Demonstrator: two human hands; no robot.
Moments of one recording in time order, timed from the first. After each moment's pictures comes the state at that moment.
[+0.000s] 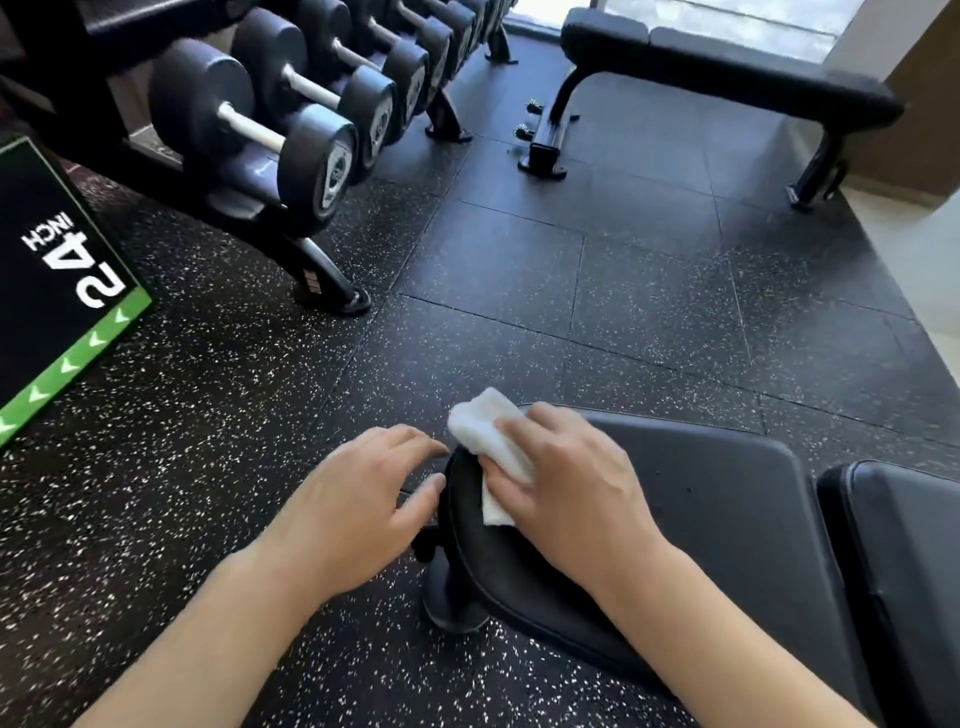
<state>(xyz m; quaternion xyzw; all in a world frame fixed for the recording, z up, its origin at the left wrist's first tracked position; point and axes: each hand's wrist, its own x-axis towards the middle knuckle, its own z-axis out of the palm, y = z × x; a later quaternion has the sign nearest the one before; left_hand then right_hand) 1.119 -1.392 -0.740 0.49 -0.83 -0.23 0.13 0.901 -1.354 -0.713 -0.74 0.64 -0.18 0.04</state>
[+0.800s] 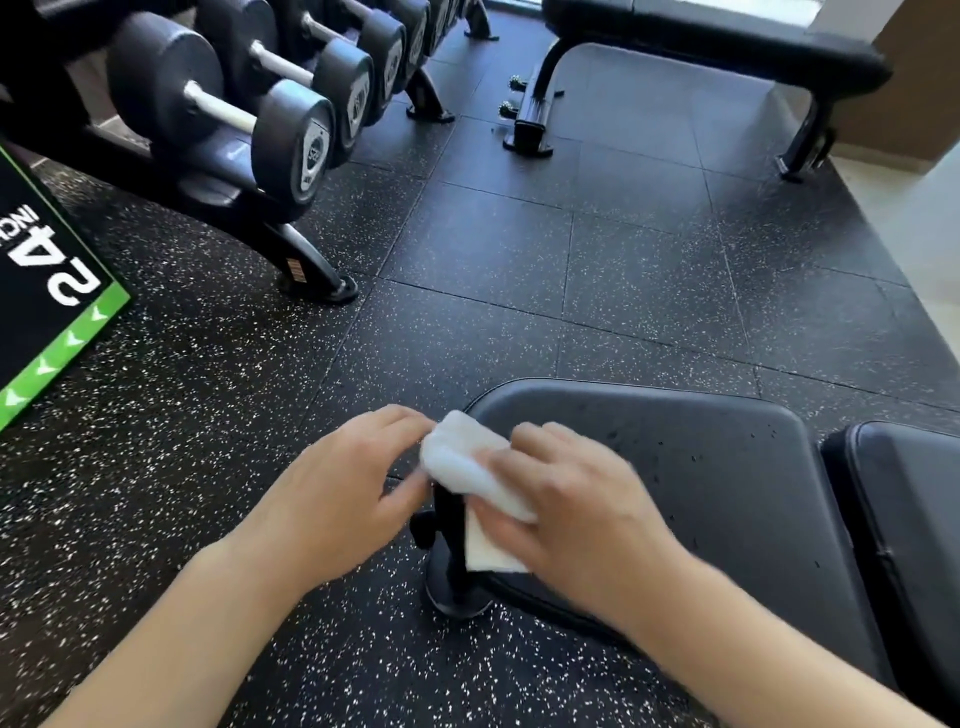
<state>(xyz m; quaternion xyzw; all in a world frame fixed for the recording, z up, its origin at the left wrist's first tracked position) 1.123 -1.392 -0.739 0.46 -0.83 -0.28 0.15 0.899 -1.326 -0.726 -0.81 0.56 -0.20 0.01</state>
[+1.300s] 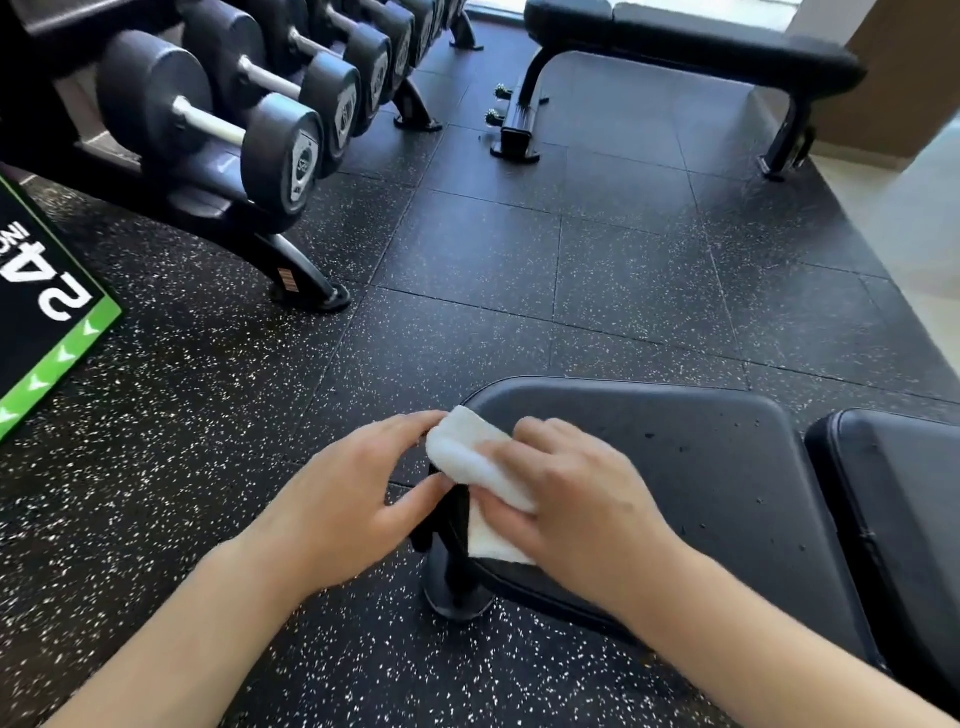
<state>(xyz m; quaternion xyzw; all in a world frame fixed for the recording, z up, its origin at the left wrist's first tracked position) 1.121 -1.390 -0.743 0.44 -0.83 -0.30 0.15 0.895 -1.322 -0.721 -0.79 0.59 -0.19 0.03</state>
